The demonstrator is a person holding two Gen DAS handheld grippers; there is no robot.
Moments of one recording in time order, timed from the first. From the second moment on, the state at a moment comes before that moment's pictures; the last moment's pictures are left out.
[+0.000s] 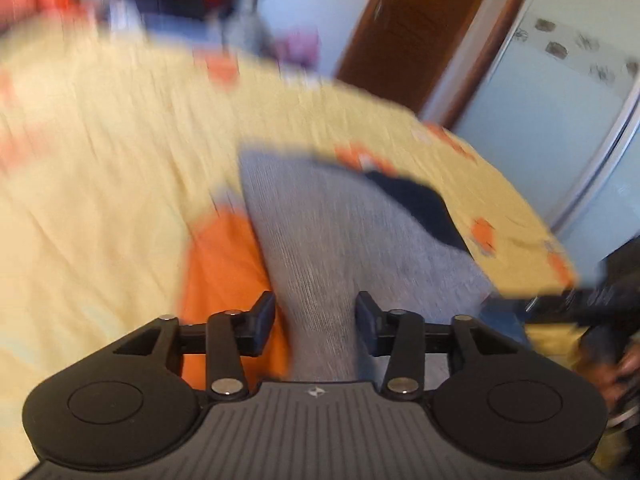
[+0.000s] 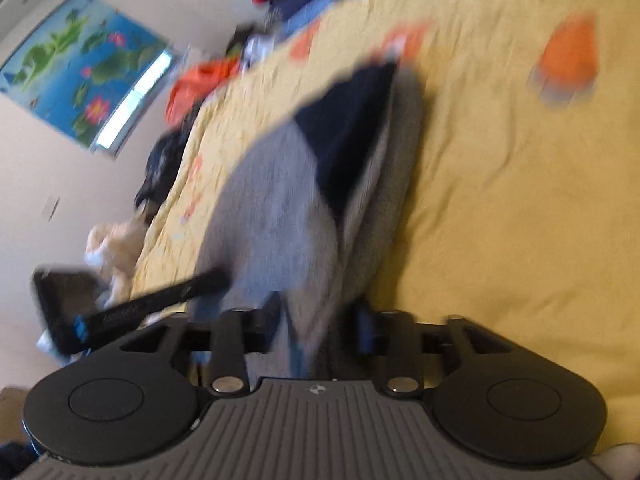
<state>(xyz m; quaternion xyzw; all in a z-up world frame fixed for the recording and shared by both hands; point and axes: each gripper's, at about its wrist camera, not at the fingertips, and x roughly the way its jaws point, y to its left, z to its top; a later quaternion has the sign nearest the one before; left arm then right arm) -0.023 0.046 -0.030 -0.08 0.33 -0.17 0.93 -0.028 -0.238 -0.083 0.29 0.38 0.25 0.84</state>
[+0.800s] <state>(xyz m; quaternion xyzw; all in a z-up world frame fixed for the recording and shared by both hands) 0.032 -0.043 -0.066 0.07 0.29 -0.19 0.94 0.100 -0.154 -0.045 0.06 0.36 0.14 0.92</state>
